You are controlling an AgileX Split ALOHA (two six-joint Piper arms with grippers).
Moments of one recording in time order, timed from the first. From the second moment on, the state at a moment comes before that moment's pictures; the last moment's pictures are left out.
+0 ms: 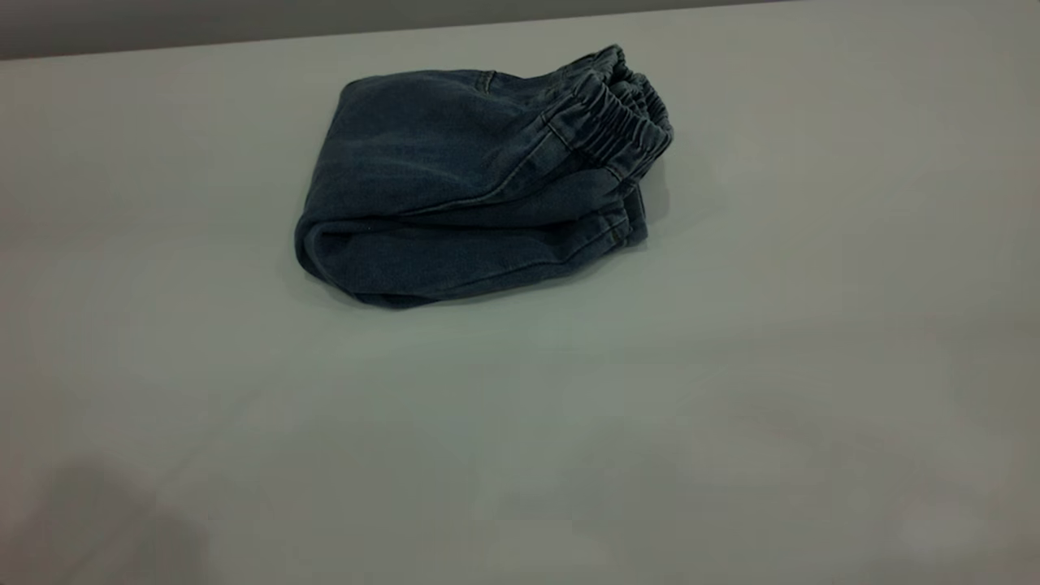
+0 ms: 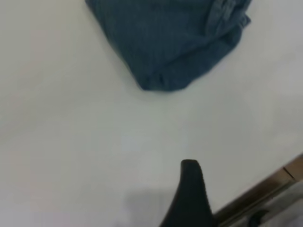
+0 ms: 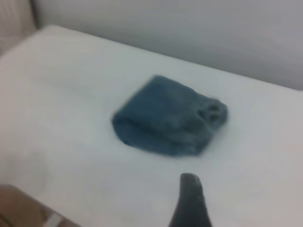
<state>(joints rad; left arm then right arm) -0.49 0.85 -1.08 0.00 1.22 0.05 0.13 0.31 -0.96 0.41 1.22 -0.29</state>
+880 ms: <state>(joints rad) -0.49 0.44 -0.66 -0.04 1.06 0.08 0.13 0.00 -0.52 0.18 1.10 -0.20</state>
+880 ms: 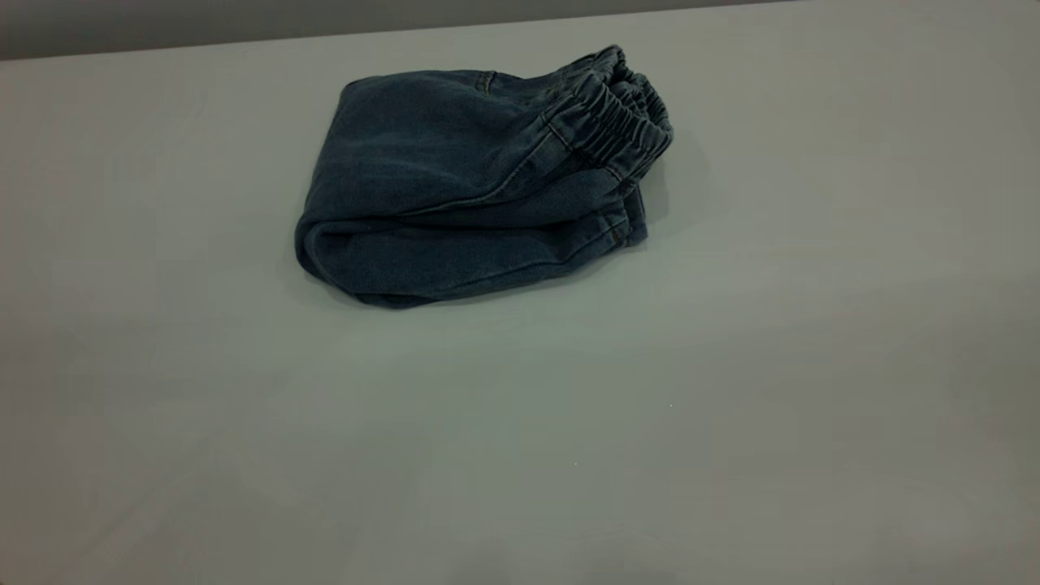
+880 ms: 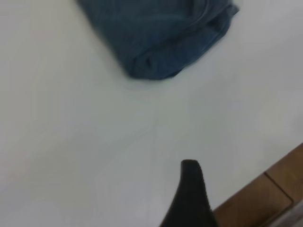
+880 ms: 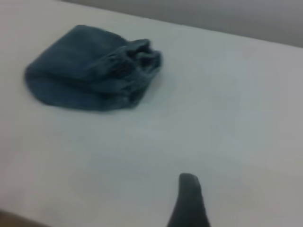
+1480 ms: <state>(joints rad) -0.49 0.42 -0.53 -0.07 1.08 0.07 0.13 0.00 -0.52 0.18 1.10 -0.17</state>
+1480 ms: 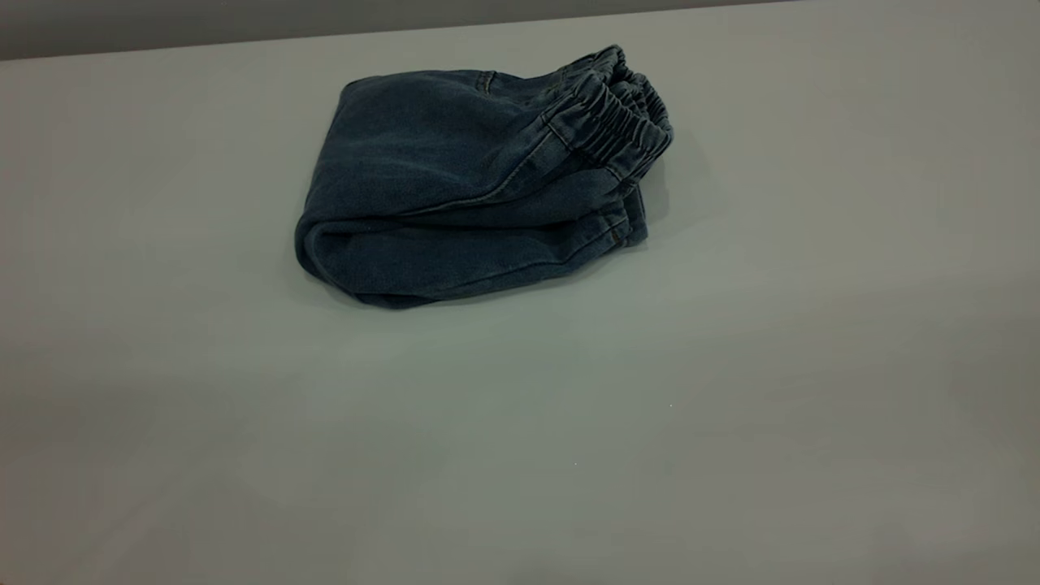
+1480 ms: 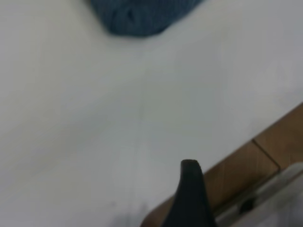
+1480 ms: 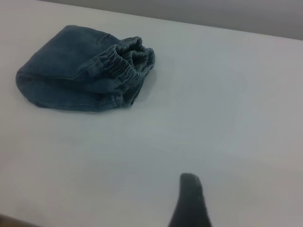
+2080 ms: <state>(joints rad) -0.49 0.42 -0.50 -0.02 1.08 0.01 0.13 0.00 -0.52 0.18 1.10 -0.17</state>
